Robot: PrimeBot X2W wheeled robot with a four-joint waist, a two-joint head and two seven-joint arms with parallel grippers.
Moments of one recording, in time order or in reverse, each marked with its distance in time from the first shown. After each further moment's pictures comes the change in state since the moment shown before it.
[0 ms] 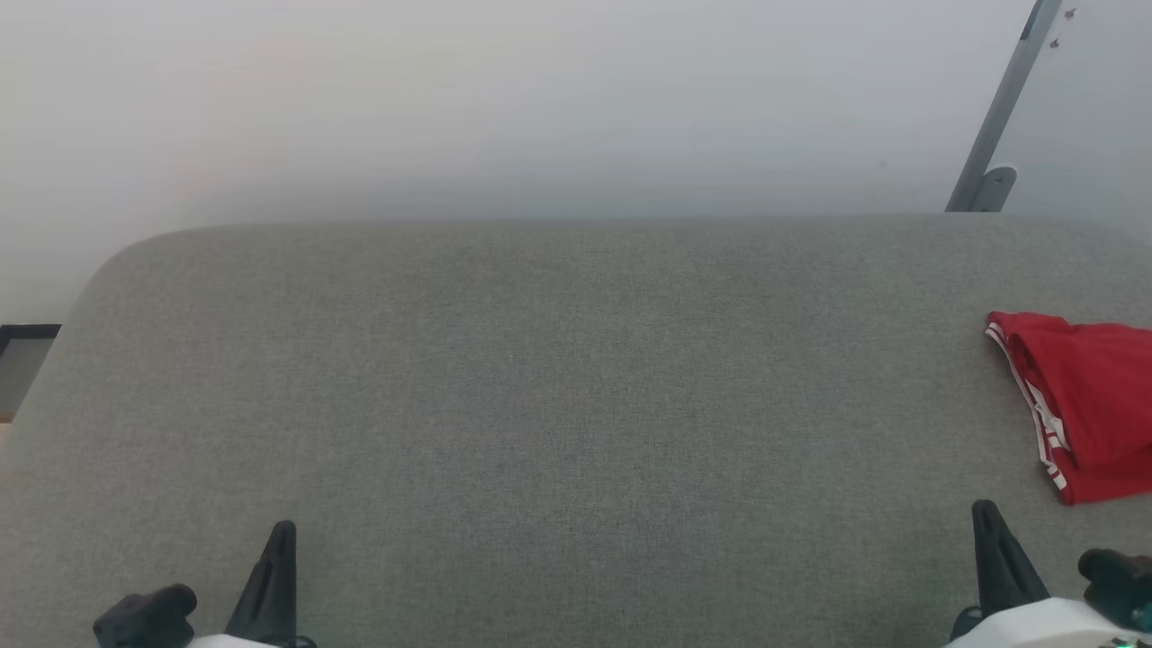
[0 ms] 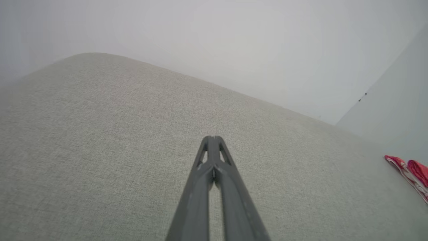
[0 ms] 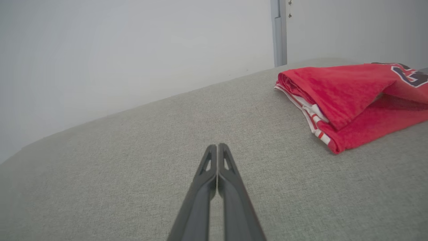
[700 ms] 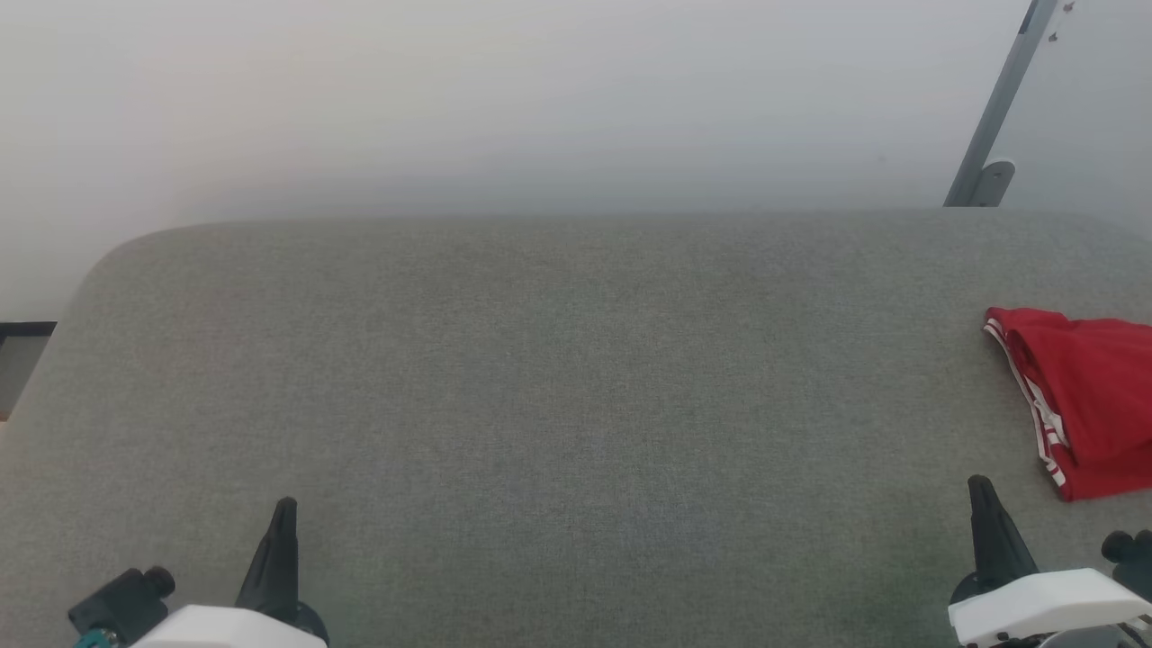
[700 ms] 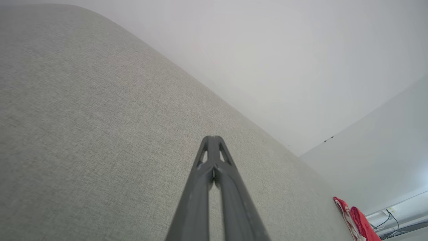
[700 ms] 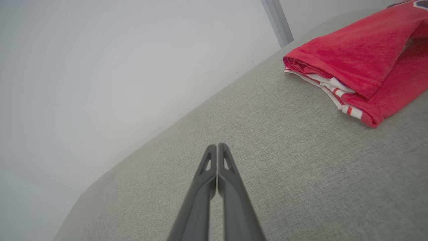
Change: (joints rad) left arm -0.049 -0.030 0.017 0.004 -0.306 0.000 0.086; right arm -0.044 0.011 0.005 -0.011 0.339 0.000 0.082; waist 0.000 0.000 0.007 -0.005
